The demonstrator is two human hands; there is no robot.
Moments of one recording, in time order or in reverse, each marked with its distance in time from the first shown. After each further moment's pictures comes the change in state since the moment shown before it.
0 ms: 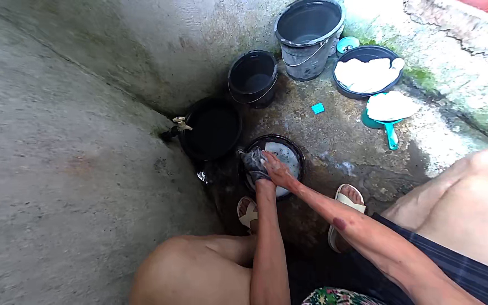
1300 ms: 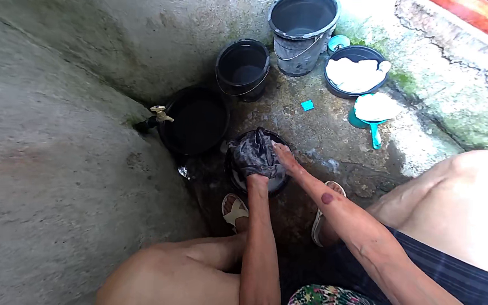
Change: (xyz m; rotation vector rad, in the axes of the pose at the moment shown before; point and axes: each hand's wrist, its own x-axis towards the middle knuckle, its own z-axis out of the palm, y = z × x) left_hand 0.001 -0.001 0.015 0.077 0.116 0.027; right_hand 0.020 0.059 -0.028 0.522 0.194 0.292
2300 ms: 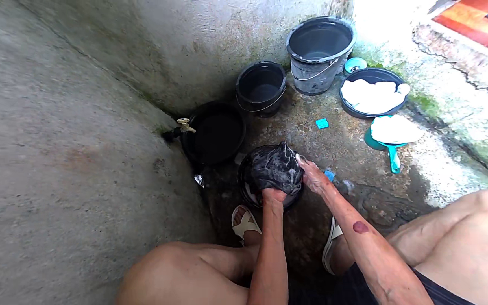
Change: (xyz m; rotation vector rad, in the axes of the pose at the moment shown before) left_hand 0.006 -0.016 -0.001 -0.259 -0.157 -0.168; right_hand -0.014 -0.006 -0.046 0.371 -0.100 0.015
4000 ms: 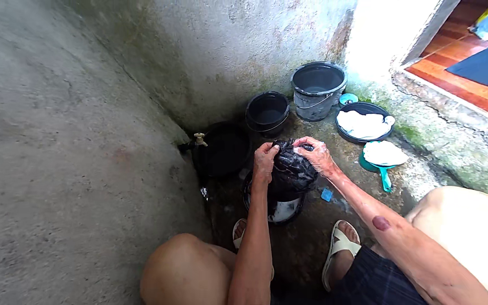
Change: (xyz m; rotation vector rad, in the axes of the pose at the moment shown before) left_hand -0.008 0.089 0.119 1.067 -0.509 0.501; right_hand -0.028 -0.144 0.030 -0.519 -0.043 -0.686
